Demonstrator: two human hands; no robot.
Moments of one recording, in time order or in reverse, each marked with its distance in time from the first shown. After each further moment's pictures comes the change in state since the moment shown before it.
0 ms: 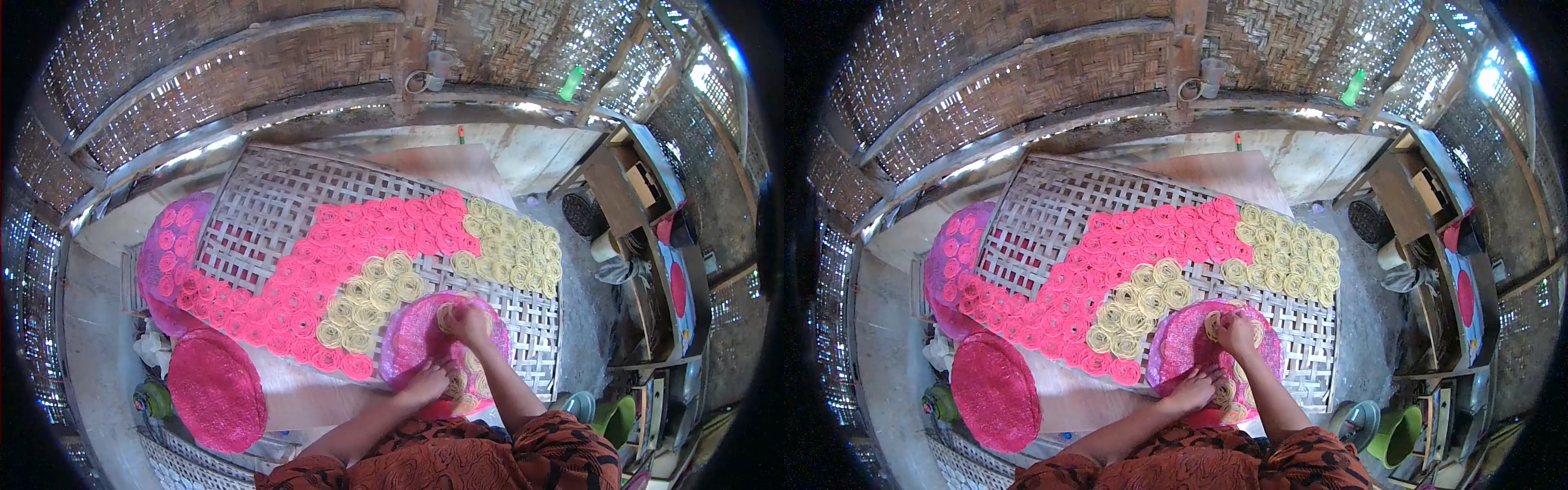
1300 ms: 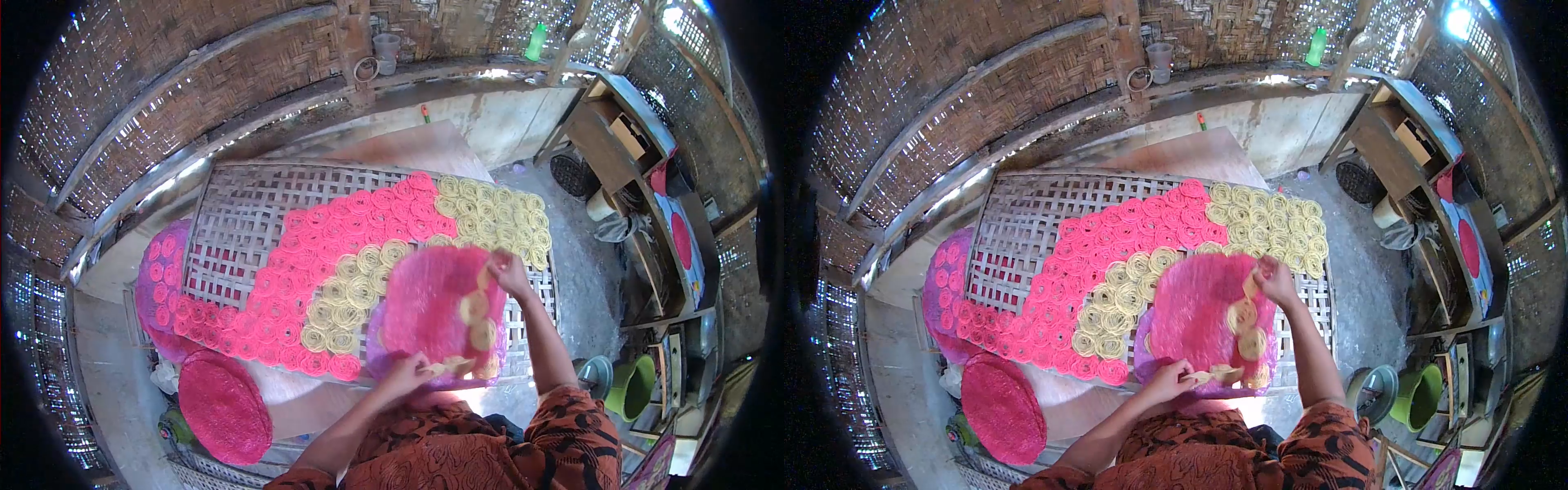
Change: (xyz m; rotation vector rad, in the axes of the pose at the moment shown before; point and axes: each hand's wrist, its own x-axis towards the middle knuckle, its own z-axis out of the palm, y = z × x) left_hand -0.017 -0.016 -0.023 -0.830 0.173 -0.242; right_hand 0.044 0.080 -0.119 0.580 0.071 0.108
